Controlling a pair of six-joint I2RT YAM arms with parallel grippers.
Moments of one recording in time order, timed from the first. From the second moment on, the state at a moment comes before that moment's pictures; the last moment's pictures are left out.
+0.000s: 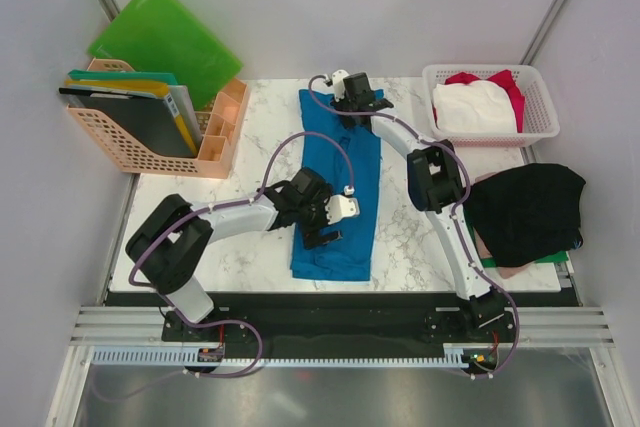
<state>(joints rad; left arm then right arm) -0.76 1.65 0.89 -0.21 0.24 0.62 0.42 2.62 2.30 -0.37 -0.03 -0.19</state>
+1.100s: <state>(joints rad) -0.77 1.63 0.88 -0.25 0.18 0.62 0.54 2.17 1.83 -0.19 -0.04 -0.18</state>
